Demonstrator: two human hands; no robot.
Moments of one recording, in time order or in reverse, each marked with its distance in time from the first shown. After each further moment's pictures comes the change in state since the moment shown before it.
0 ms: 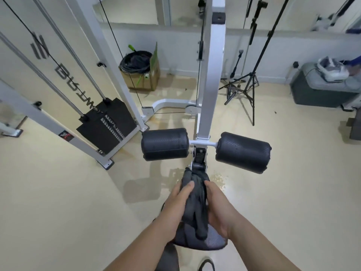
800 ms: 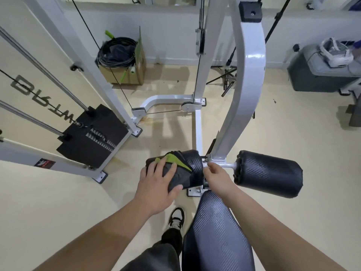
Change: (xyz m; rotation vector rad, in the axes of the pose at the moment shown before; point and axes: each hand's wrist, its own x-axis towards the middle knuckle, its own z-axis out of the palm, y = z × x) left_hand 0.184 0.155 -0.133 1.771 0.136 0.635; right_hand 0.168 -0.139 0.075 -0.650 0.412 -0.218
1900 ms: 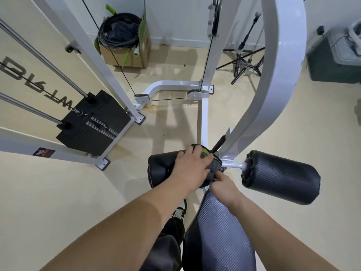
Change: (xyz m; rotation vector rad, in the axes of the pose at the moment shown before) left_hand 0.095 0.062 -0.022 -0.019 -0.018 0.161; right_hand 0.035 0.017 0.008 0.007 -0.133 0.098
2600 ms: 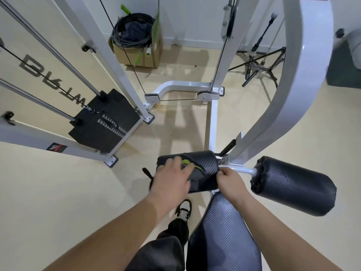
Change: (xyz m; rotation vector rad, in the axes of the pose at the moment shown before) left_hand -0.068 -0.048 0.004 -0.012 0.003 -0.153; right_hand 0.020 -0.015 0.004 -0.231 0.150 -0.077
